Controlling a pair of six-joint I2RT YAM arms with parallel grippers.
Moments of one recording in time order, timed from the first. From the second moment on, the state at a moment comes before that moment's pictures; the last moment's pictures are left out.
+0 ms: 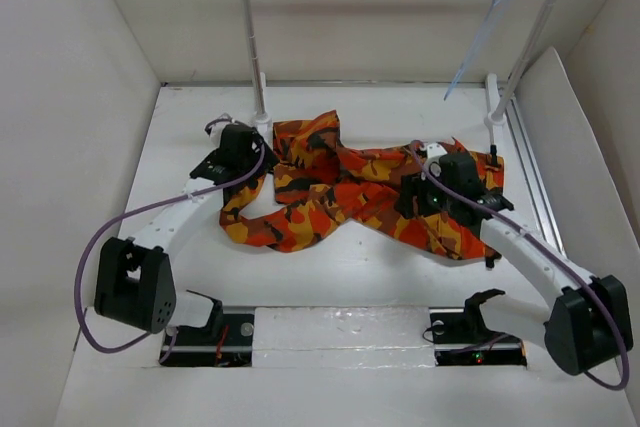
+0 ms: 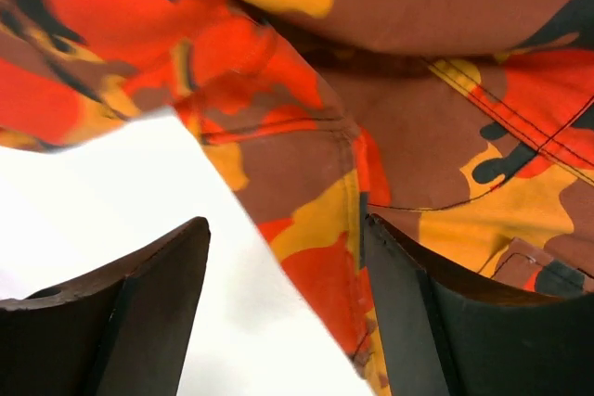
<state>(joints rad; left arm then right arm) -0.35 1.35 0.98 -0.33 -0.23 -0.84 0.33 1.09 0.73 -0.34 -0.21 0.16</state>
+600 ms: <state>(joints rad) -0.29 1.63 0.98 -0.22 0.01 -0.84 0.41 1.54 0.90 -0.21 -0.19 -0.02</state>
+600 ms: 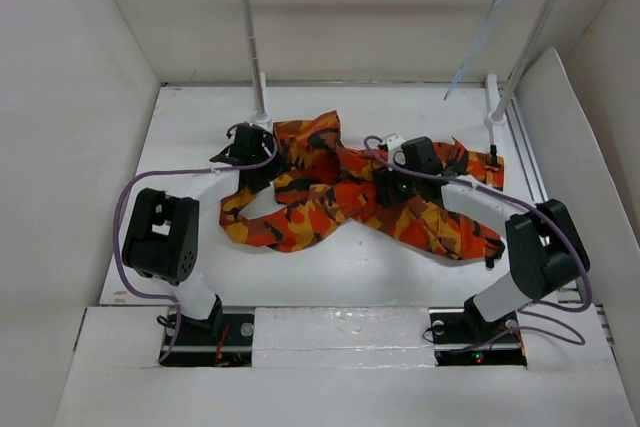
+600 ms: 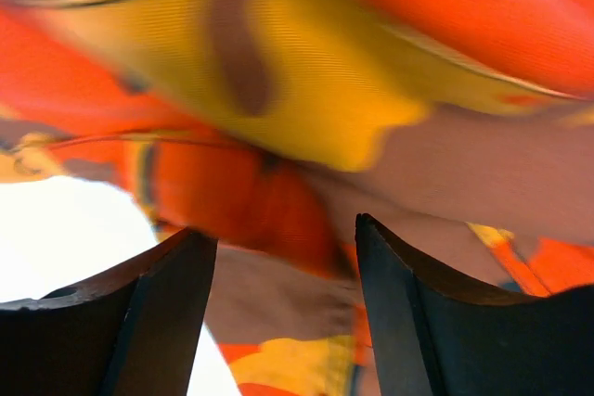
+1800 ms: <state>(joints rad) -0.29 1.46 1.19 -0.38 -0.20 -0.76 0.71 1.13 0.89 -0.60 -0.19 0.06</state>
